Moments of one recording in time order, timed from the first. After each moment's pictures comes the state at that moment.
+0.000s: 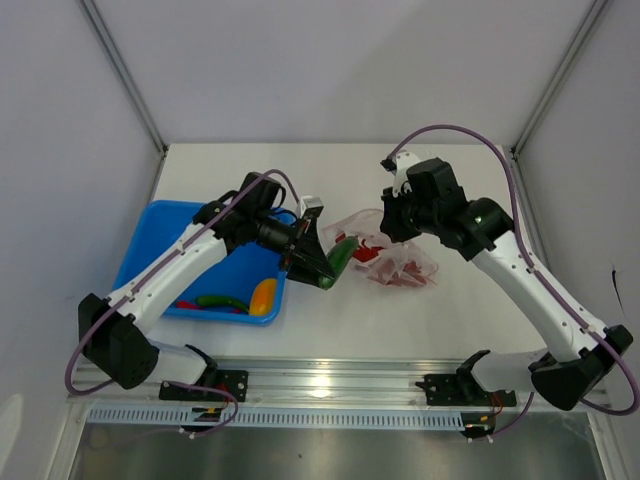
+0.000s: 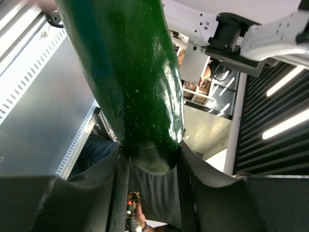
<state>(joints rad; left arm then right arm) -0.56 1.36 1.25 -0.77 1.20 -0.89 0.64 1.30 1.49 -0.88 -0.03 0.19</state>
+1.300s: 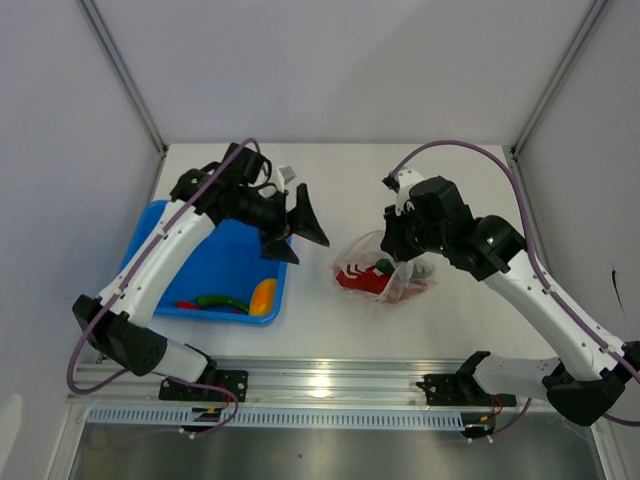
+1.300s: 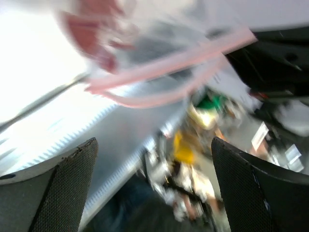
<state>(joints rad) -0.51 1.46 1.59 -1.16 0.79 -0.70 0.74 1.18 1.41 -0.93 -0.01 0.24</state>
